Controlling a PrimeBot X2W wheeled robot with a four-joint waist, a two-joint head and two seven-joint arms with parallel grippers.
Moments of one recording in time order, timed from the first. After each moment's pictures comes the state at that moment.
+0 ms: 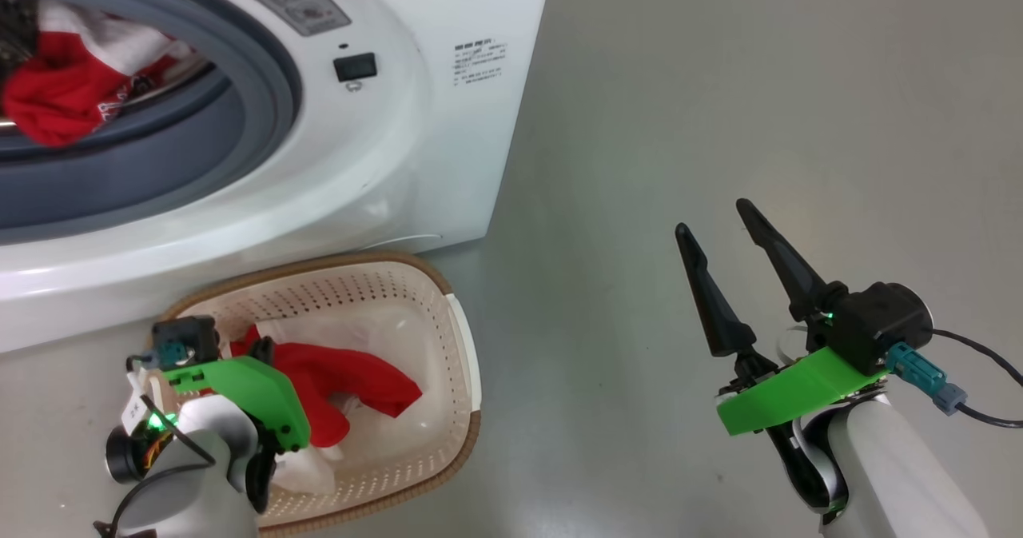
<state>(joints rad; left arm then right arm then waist) -0.74 0.07 -0.13 1.27 -0.41 -0.06 -0.14 -0.30 -0.09 0.19 0.22 0.29 0.13 -0.26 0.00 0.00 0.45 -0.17</state>
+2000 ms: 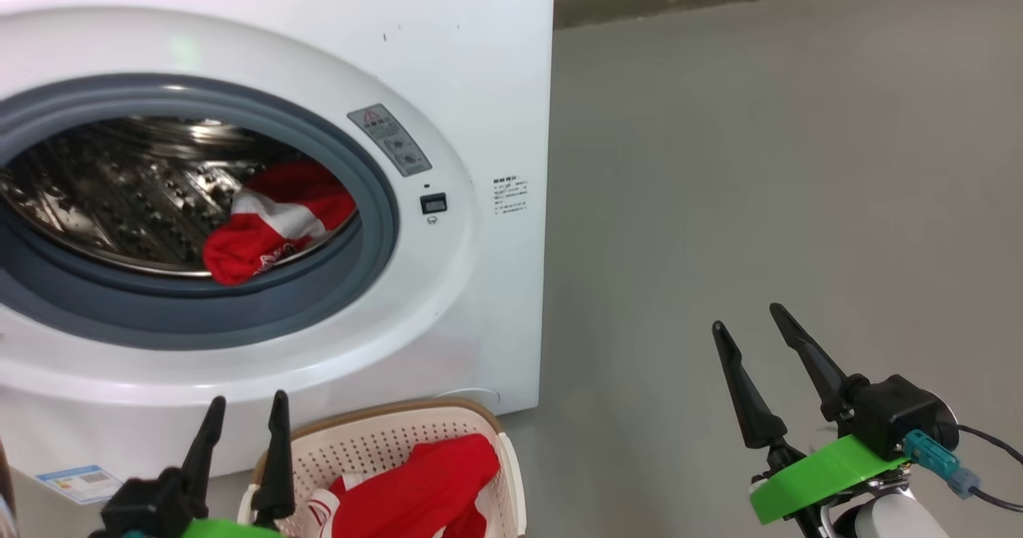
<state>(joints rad) -0.10 0.05 0.04 0.33 -0.27 -0.09 -0.25 -0.10 -0.09 0.13 0.22 0.28 0.13 -0.26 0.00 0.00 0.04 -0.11</state>
